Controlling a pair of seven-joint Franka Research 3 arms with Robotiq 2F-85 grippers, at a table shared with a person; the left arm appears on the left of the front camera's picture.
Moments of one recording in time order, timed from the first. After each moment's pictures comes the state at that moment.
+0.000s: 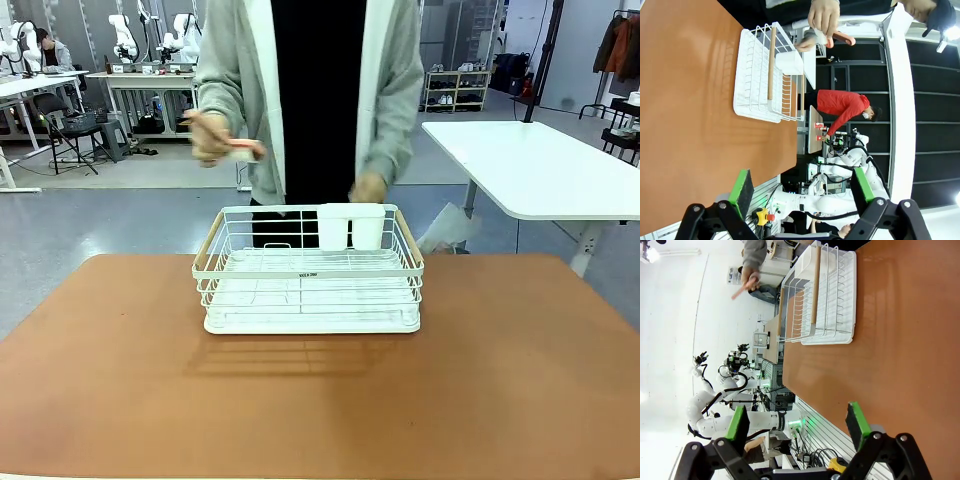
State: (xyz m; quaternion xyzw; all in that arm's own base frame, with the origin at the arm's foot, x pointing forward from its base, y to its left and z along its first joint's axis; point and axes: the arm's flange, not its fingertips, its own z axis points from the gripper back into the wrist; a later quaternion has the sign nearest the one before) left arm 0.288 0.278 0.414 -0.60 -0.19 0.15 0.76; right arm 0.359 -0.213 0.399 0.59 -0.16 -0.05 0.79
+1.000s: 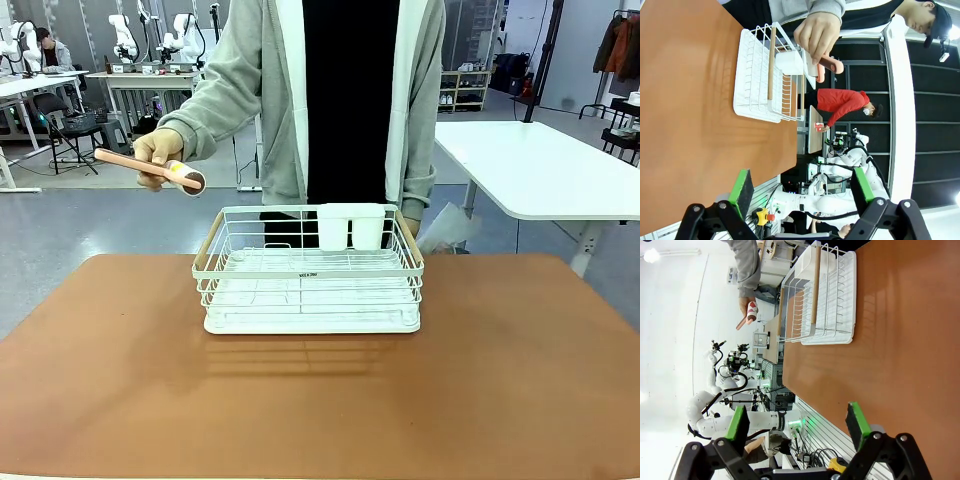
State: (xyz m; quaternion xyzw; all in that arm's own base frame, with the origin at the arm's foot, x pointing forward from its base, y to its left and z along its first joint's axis) left arm 0.288 0.278 0.414 -0.60 -0.19 0.15 0.76; right arm 0.359 -0.213 0.399 0.59 -0.16 -0.05 0.79
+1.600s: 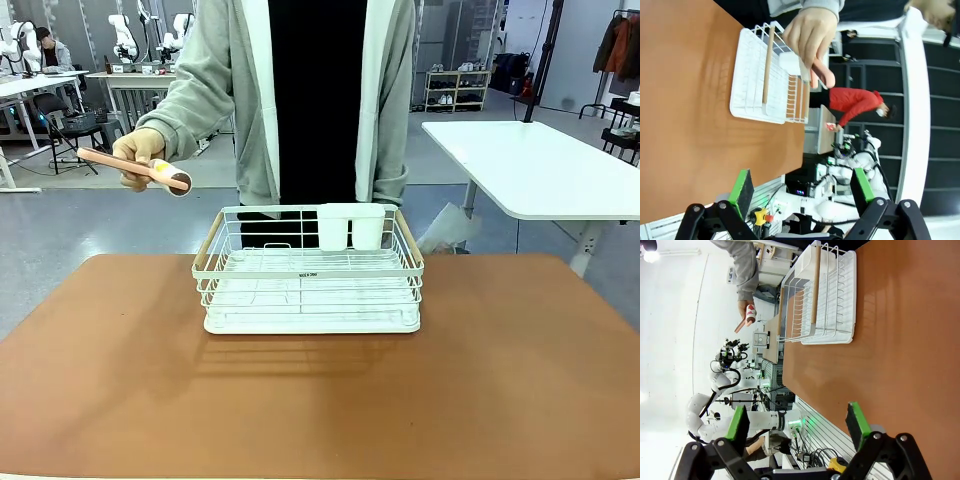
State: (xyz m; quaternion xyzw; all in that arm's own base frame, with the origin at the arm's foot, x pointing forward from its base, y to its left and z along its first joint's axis) left arm 0.321 0.239 0.479 -0.55 -0.18 0.17 0.80; right arm 0.360 -0.212 0.399 0.59 -0.16 -0.05 0.79
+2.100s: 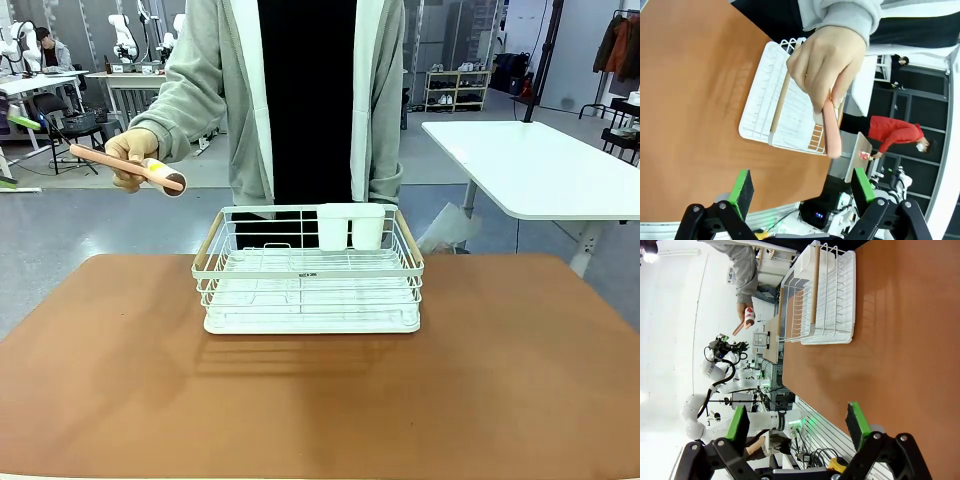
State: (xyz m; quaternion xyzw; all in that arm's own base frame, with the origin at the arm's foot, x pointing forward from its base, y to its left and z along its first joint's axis) left arm 0.397 0.130 0.512 -0.45 -0.16 0.24 0.85; right arm 0.359 -0.213 0.398 0.59 -0.16 -0.05 0.79
